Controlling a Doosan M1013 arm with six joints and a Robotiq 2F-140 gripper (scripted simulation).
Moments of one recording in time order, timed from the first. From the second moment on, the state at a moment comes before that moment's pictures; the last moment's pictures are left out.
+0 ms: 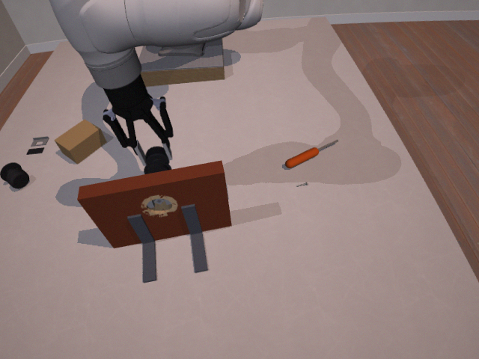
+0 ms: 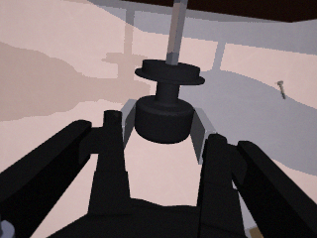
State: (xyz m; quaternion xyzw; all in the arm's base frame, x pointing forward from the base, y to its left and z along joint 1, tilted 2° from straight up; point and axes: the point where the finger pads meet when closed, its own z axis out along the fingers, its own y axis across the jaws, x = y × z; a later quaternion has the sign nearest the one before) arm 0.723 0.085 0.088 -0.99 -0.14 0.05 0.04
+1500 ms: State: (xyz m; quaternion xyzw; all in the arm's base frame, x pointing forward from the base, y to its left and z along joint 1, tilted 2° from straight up) arm 0.729 0.087 0.088 -0.99 -0.14 0.05 0.04
